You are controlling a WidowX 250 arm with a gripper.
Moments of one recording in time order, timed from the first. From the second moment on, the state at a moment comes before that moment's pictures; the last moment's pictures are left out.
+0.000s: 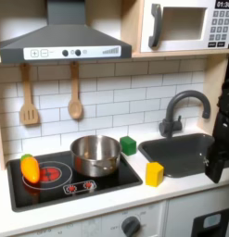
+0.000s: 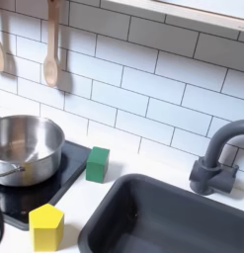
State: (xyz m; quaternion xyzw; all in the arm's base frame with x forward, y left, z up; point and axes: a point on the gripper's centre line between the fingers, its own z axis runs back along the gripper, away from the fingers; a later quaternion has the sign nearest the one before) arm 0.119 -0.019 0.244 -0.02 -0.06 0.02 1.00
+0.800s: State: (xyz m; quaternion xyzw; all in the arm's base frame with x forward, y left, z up) arm 0.158 -0.007 0.239 -0.03 -0.05 0.02 1.00
